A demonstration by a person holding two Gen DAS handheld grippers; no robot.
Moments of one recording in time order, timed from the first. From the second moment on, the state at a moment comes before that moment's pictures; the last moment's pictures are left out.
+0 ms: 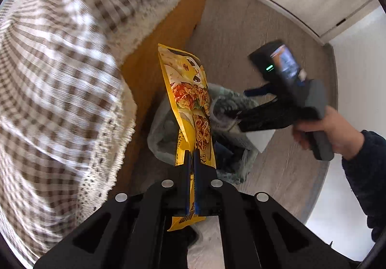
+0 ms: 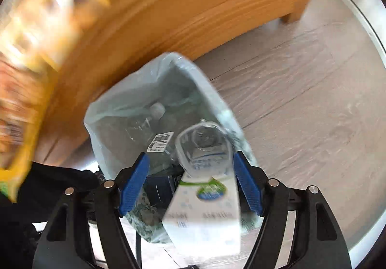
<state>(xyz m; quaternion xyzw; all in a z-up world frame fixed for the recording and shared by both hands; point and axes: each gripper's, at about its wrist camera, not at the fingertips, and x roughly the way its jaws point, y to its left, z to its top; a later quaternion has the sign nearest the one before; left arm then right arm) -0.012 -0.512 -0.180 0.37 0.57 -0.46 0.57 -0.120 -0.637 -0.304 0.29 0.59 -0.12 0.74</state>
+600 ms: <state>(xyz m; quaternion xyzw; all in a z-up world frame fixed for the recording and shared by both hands) -0.022 -0.553 -0.328 0.40 0.69 -0.31 0.51 -0.177 -0.621 -0.256 0.35 0.52 -0.15 0.77</state>
